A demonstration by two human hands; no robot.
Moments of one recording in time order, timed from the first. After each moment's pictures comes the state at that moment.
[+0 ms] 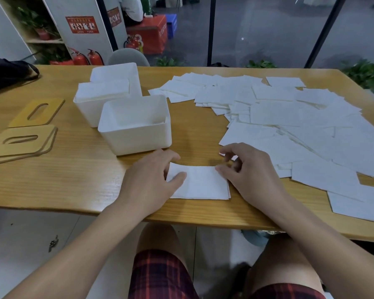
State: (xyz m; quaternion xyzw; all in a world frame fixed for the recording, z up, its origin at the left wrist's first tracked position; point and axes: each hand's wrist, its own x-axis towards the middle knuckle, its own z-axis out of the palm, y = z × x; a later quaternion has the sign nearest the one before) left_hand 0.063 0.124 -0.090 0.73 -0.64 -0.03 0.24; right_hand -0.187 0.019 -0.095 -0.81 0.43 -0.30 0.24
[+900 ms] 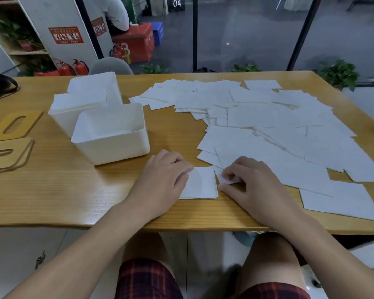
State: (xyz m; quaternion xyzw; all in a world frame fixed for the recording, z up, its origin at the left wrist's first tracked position) left_hand 0.010 0.090 -0.088 0.62 -0.76 -0.02 0.21; right_hand -0.256 0.028 -0.097 -0.86 0.41 -0.25 0.16
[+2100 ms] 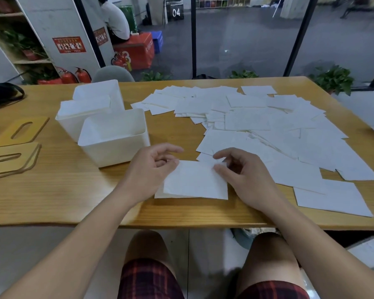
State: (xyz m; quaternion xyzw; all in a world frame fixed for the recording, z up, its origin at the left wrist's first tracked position) left_hand 0.033 0.089 -0.067 0.60 -0.59 -0.31 0.45; right_hand -0.240 0.017 -0.089 -0.75 0.41 -0.36 0.37
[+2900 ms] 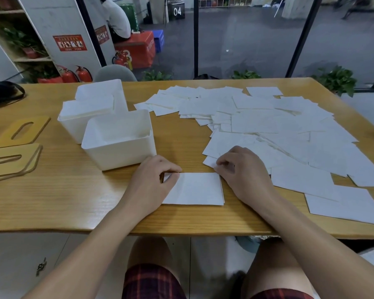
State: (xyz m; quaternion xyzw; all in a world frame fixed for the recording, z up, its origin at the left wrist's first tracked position) left_hand 0.045 0.094 -0.091 0.67 -0.66 -0.12 0.32; right_hand -0.208 -0.010 -0.103 -0.82 0.47 -0.30 0.16
